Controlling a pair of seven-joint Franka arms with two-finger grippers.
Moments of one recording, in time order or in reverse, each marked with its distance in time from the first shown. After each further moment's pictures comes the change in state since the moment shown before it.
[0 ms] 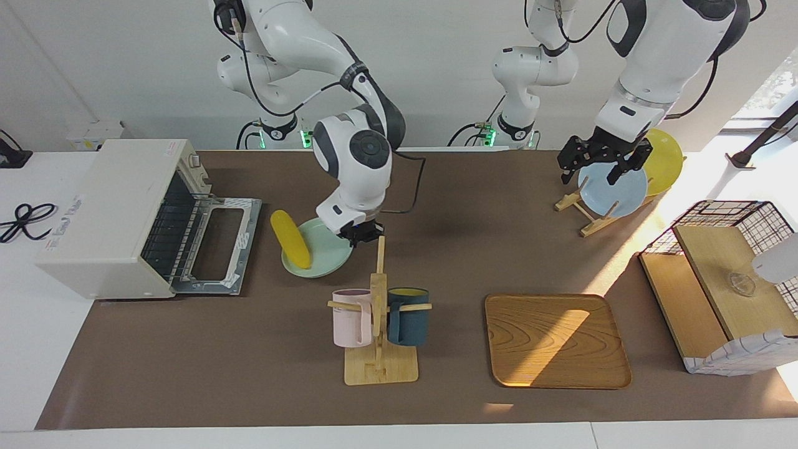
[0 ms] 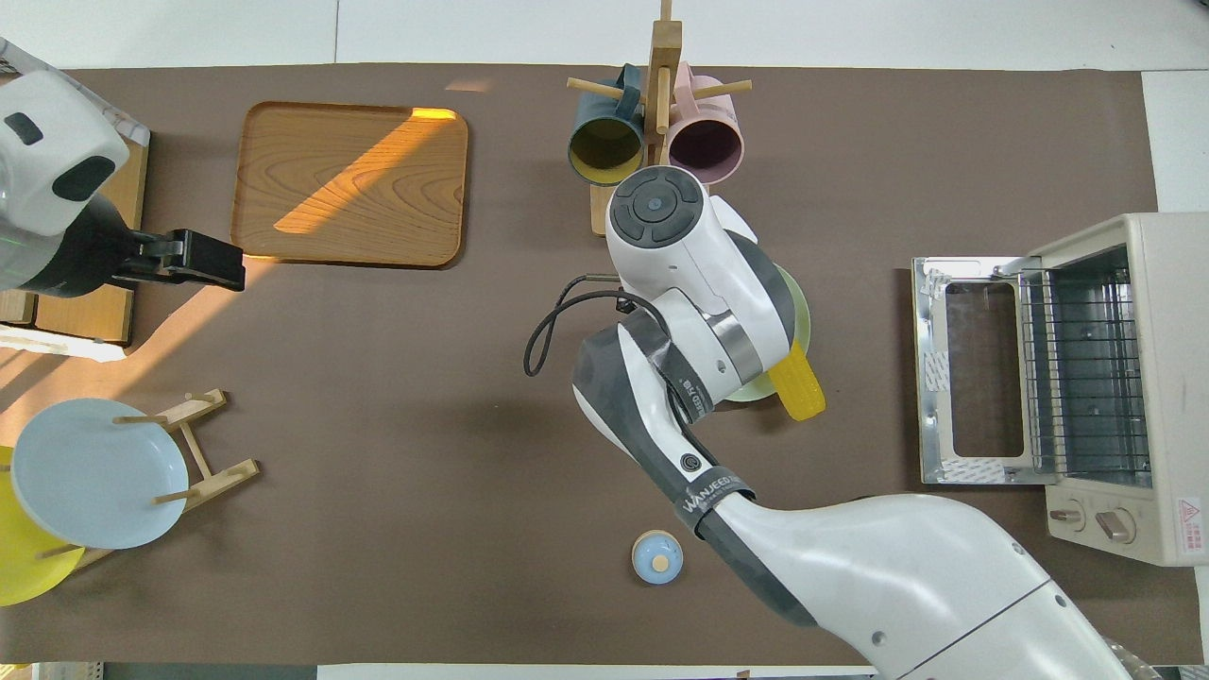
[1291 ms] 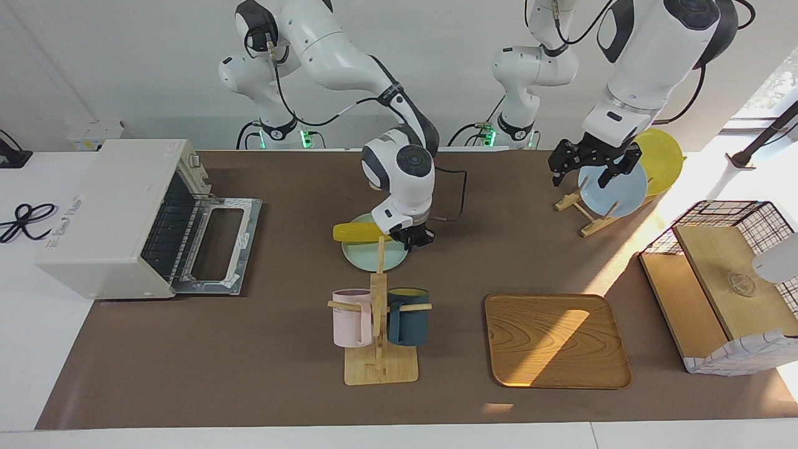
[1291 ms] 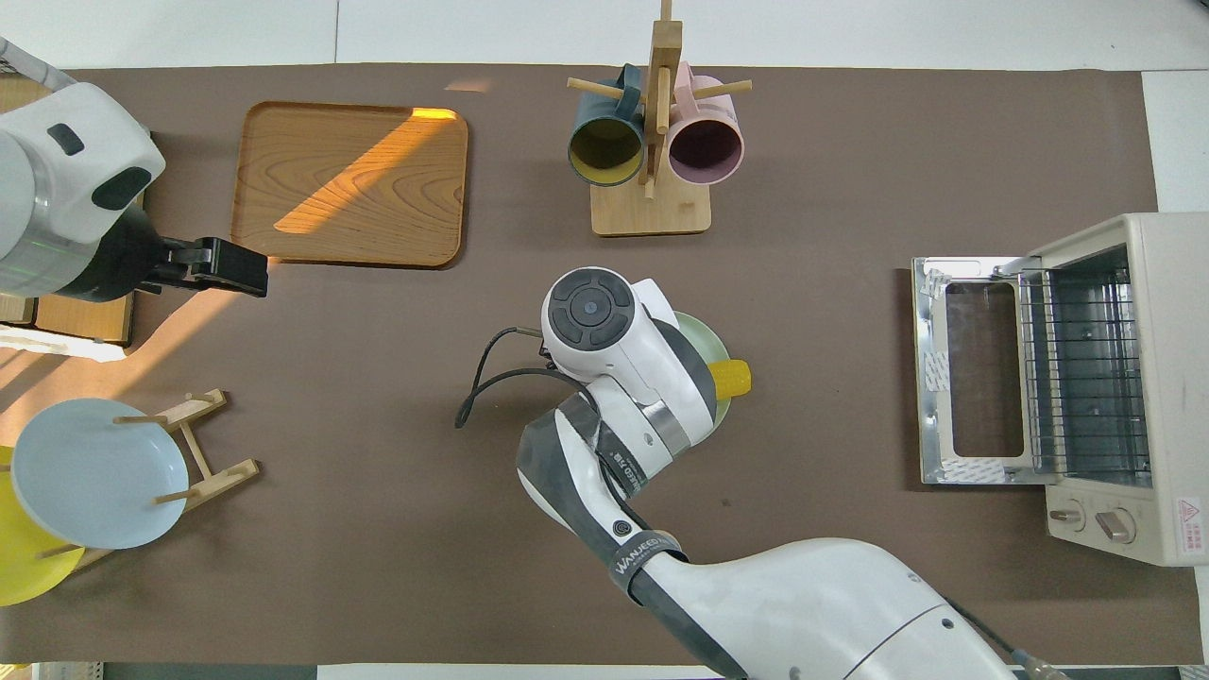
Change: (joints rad) left arm -0.025 0.000 -0.002 -0.022 -0.001 0.016 0.000; right arm 0.121 0.005 0.013 -0.161 0.116 0.276 0.217
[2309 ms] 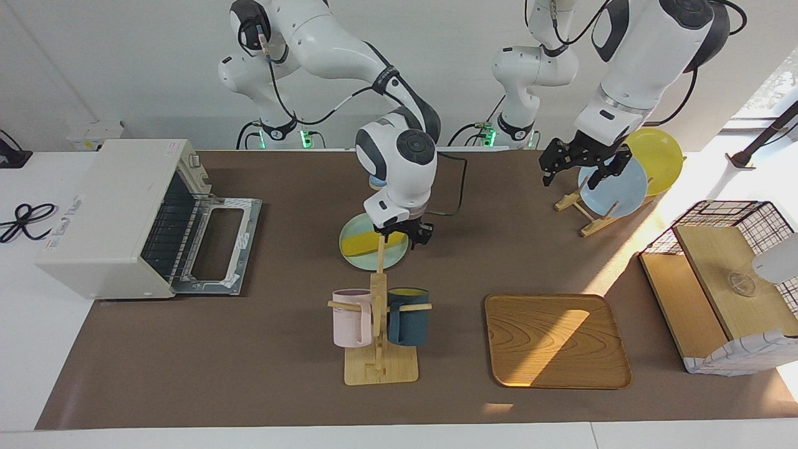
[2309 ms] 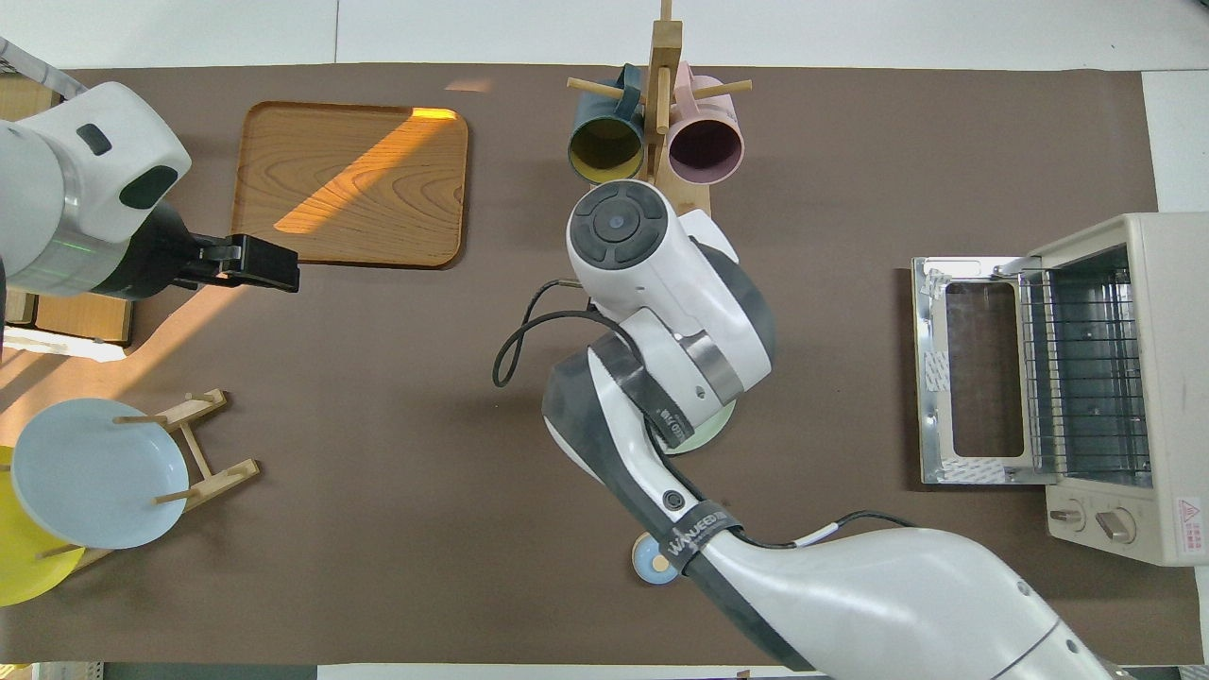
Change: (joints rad) left arm -0.024 0.001 -0.002 -0.035 -0.070 0.069 -0.006; right arm -0.106 -0.058 -0.015 0.175 -0.152 -0.381 -0.130
